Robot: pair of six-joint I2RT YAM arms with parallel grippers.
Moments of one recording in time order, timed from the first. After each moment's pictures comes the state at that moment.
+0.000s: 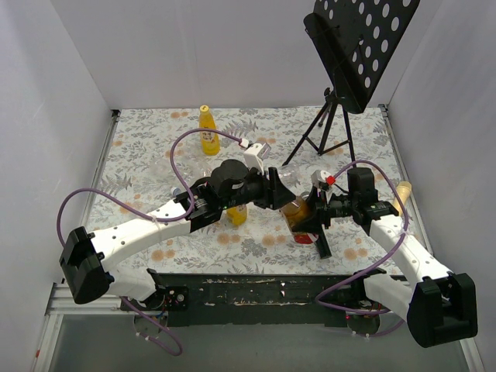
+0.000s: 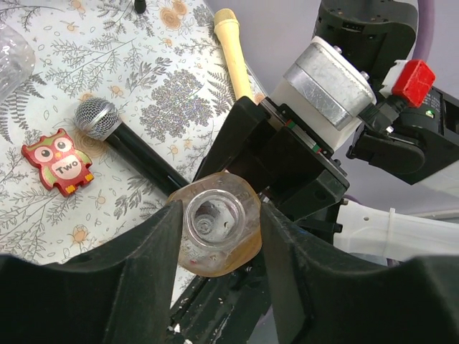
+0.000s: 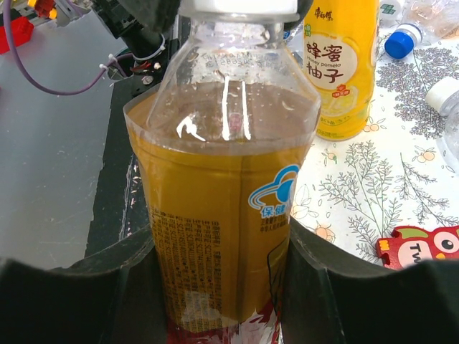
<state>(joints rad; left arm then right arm) -0.98 1.32 1.08 -0.03 0.10 -0.67 0.24 1.03 0.60 -0.29 -1.30 -0.39</state>
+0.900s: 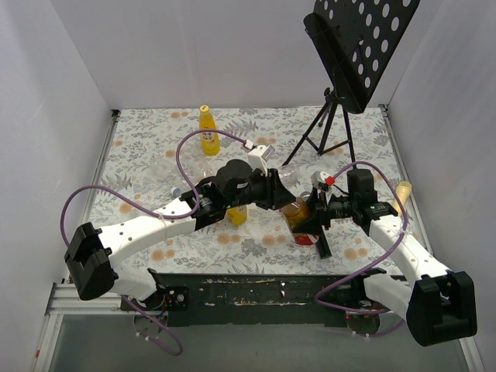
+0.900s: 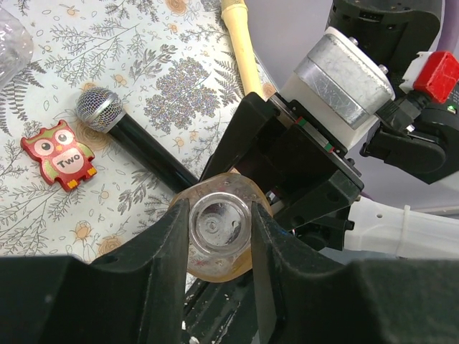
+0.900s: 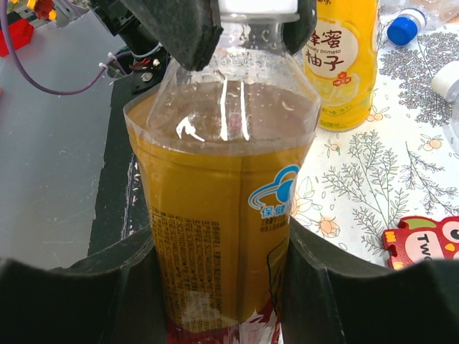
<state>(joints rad) -0.98 1.36 1.08 -0.02 0.13 -0.67 0.24 1.04 0.59 -0.29 -1.30 -0.39</state>
